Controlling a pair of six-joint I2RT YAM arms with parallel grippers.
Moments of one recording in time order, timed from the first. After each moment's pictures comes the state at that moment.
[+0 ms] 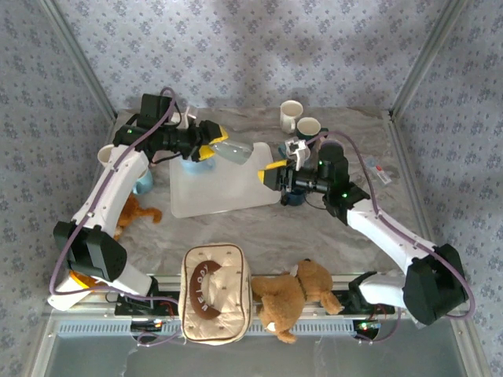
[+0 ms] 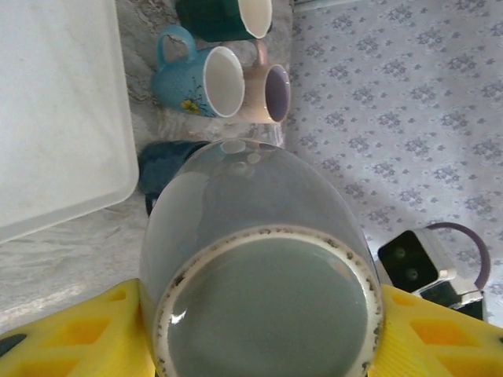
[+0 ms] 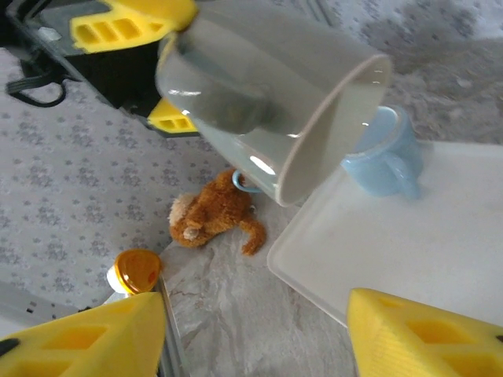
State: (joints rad) left arm -0.27 1.53 1.58 -0.79 0.80 -0.84; right arm 0.49 1.24 0.84 0.21 -0.70 0.46
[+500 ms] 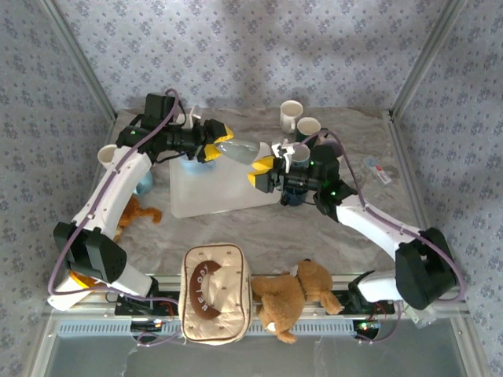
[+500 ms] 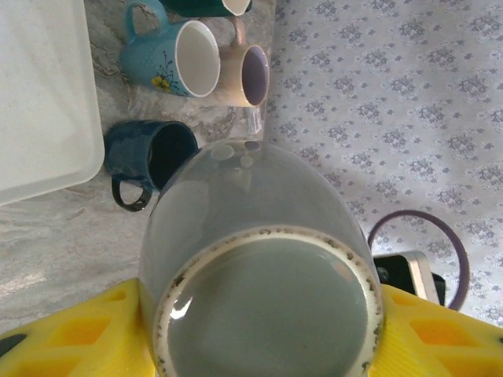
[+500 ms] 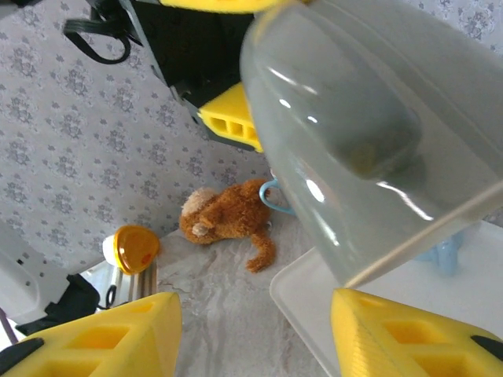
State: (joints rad) left arm -0.31 1.51 1.58 -0.76 0.82 -0.94; right arm 0.53 1.36 0.85 0.42 -0.78 0.28
